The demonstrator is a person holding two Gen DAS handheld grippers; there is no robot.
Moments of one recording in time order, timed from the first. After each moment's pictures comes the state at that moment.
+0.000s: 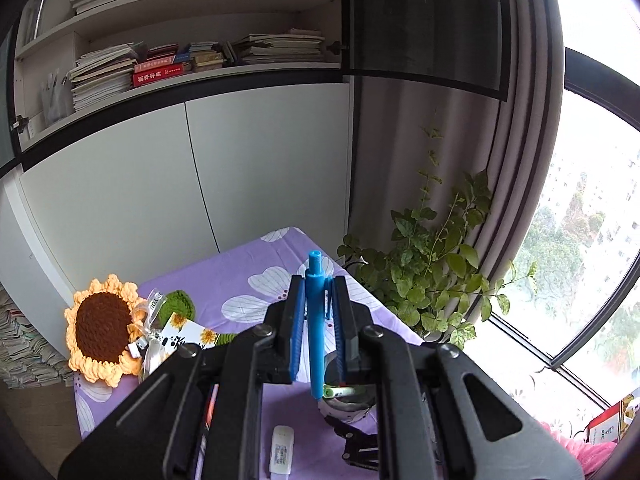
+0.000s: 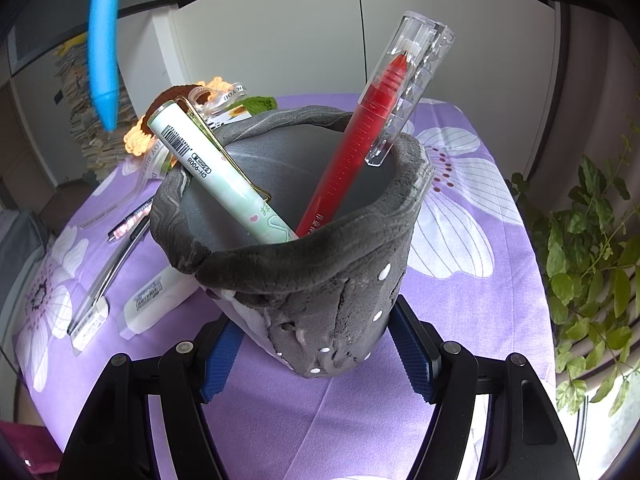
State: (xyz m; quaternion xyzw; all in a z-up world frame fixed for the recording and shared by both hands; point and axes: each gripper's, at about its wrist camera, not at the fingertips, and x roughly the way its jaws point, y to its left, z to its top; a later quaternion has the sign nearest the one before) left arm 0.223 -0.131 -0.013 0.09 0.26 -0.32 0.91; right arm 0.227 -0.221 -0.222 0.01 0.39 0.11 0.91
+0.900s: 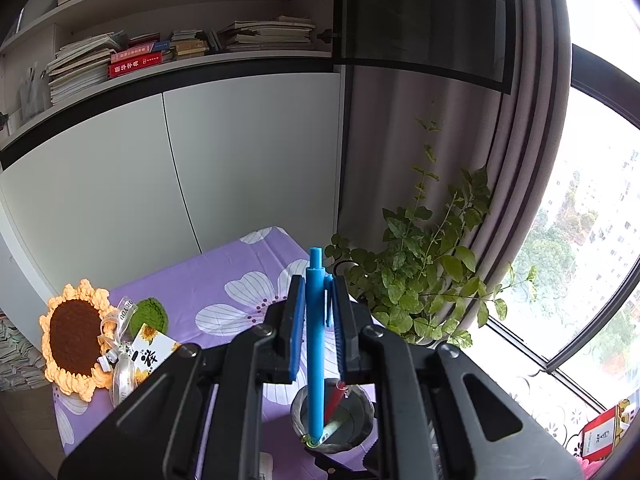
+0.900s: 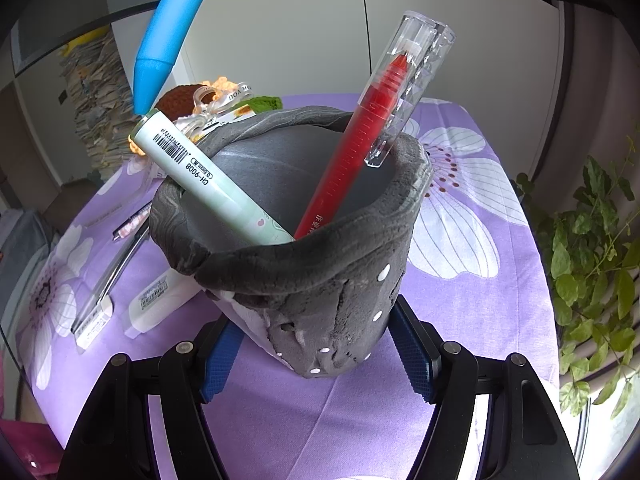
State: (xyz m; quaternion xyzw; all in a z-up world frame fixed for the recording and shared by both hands) left arm 0.250 -0.165 -0.029 0.09 0.27 -0.33 0.90; right arm 0.228 -0.223 -0.224 0.01 0.39 0.11 0.91
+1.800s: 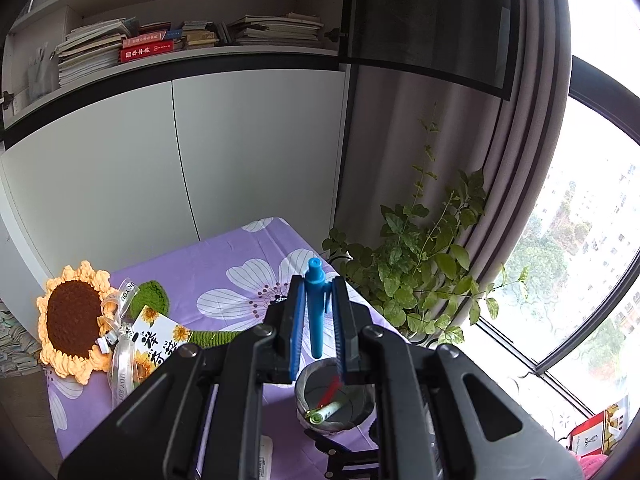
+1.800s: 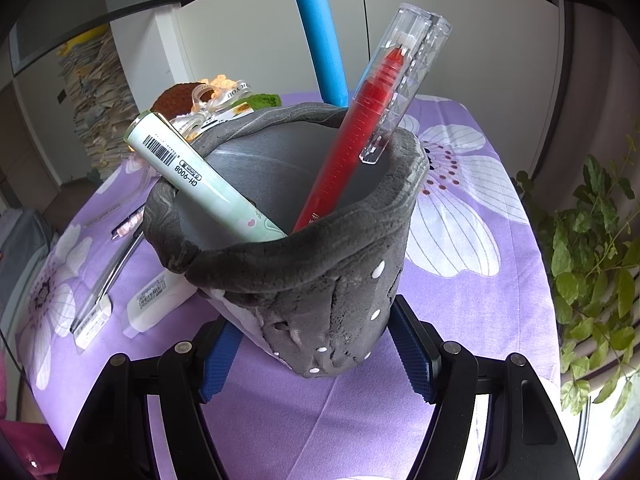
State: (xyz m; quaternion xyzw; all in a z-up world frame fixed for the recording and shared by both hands) left arm 0.240 -0.141 -0.029 0.07 0.28 -0.33 0.90; right arm 0.228 -0.224 -0.225 0.01 0.39 0.11 0.91
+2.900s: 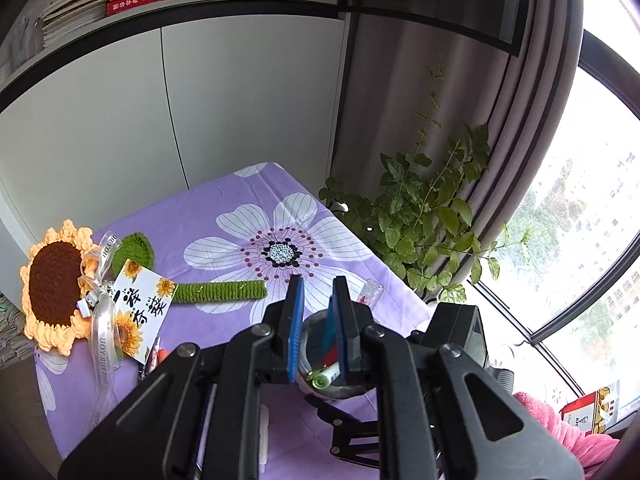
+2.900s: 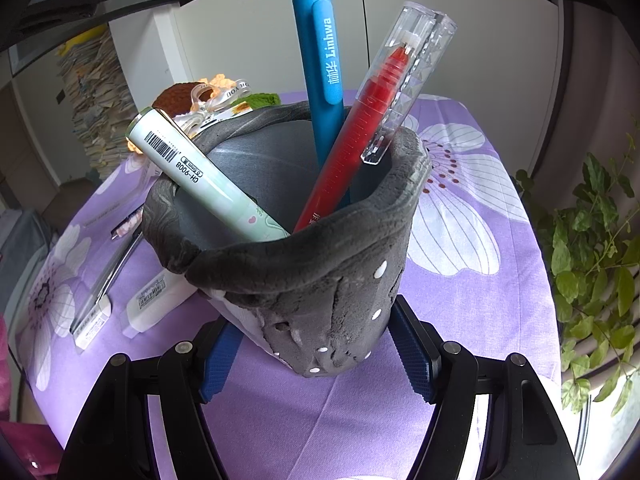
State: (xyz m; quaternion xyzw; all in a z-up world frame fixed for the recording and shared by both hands) left arm 0.255 -0.134 -0.067 0.08 0.35 -0.33 0.87; right arm 0.227 -0.224 -0.225 0.01 0.39 0.11 0.91
